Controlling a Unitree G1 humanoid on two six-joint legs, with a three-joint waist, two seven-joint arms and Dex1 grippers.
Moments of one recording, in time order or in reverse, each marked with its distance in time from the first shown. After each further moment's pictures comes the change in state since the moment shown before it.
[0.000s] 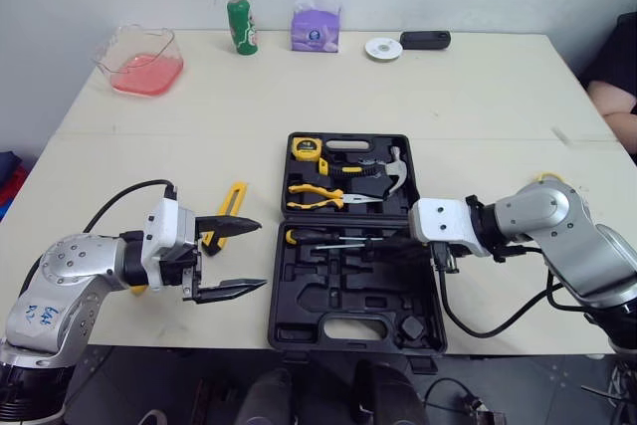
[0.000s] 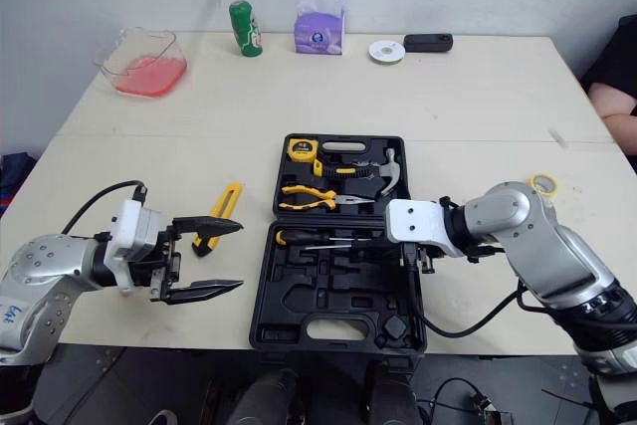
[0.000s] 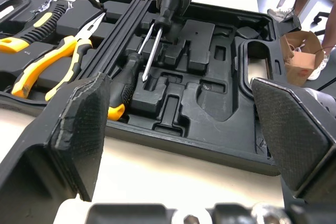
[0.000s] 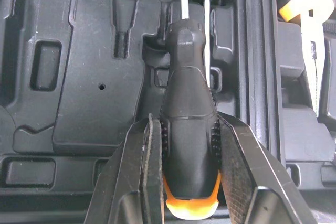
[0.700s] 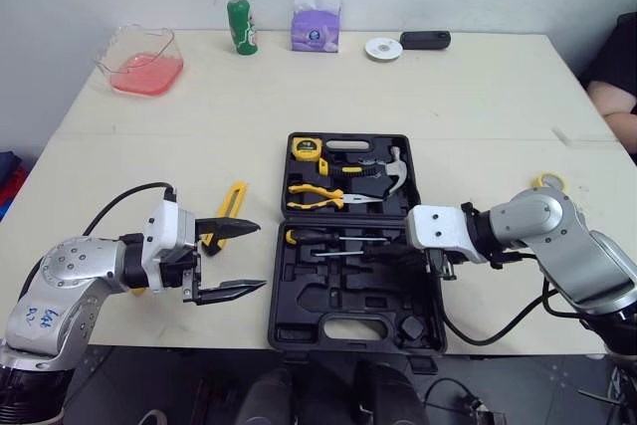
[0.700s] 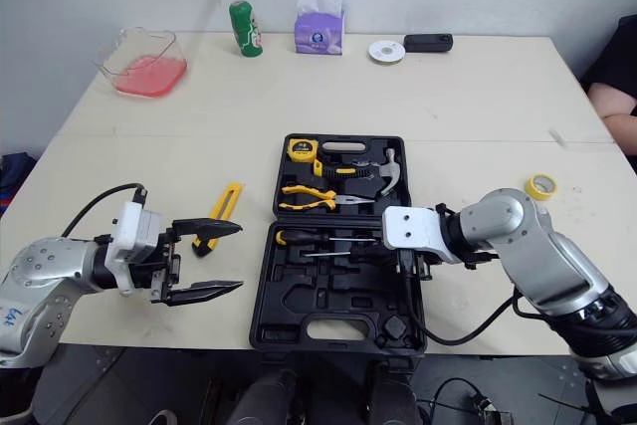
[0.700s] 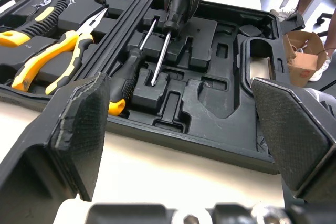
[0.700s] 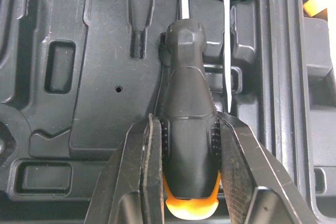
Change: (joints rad) left arm 0.018 0.000 0.000 0.000 0.002 -0.003 0.012; right arm 0.025 0.015 0.005 -0.024 -0.030 0.040 0.012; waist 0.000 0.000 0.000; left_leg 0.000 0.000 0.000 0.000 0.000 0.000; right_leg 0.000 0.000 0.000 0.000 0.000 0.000
